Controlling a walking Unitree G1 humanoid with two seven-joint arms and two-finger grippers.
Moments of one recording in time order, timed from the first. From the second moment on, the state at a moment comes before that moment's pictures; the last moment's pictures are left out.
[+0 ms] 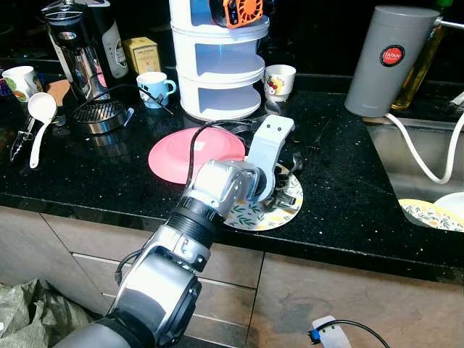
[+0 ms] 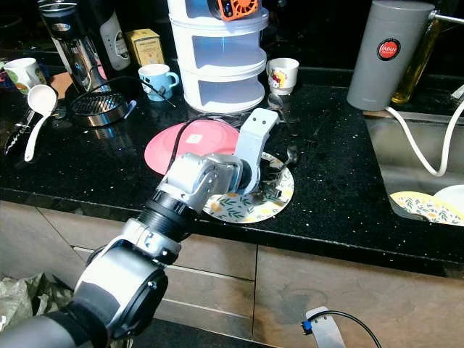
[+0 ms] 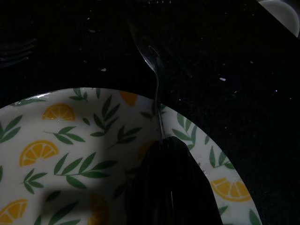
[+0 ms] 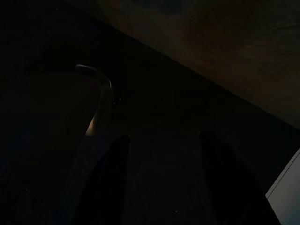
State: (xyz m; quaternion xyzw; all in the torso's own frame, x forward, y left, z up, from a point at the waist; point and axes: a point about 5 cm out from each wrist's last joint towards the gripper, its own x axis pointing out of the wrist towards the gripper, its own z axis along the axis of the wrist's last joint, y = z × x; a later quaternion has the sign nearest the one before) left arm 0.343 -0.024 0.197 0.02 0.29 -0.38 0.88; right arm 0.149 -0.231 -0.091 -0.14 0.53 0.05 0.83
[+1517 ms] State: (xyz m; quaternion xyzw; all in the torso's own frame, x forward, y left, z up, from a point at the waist) left arm 0.293 0.034 0.283 -0.27 -0.13 -0.54 0.79; right arm 0.153 -0.232 -0.089 -0.14 0.53 0.04 0.84
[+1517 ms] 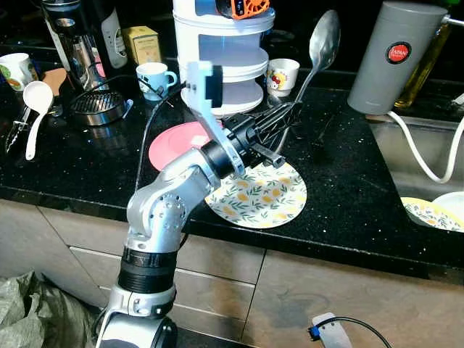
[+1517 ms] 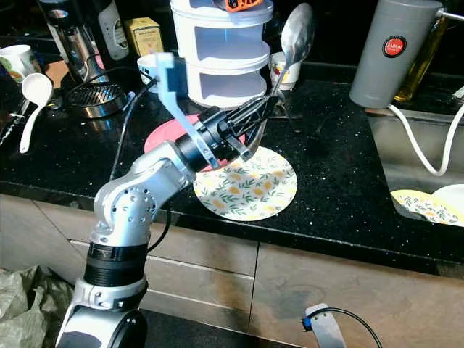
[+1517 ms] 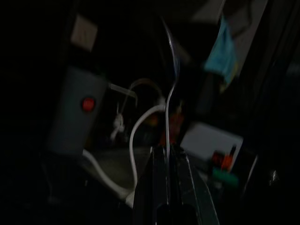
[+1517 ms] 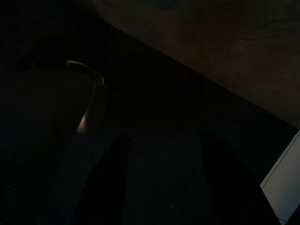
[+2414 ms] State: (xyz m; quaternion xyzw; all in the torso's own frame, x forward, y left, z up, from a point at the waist) left arm 0.285 0.036 0.256 -0.30 -0.16 -0.51 0.79; right arm 0.150 -0.233 -0.090 -0.14 0.53 0.04 0.84
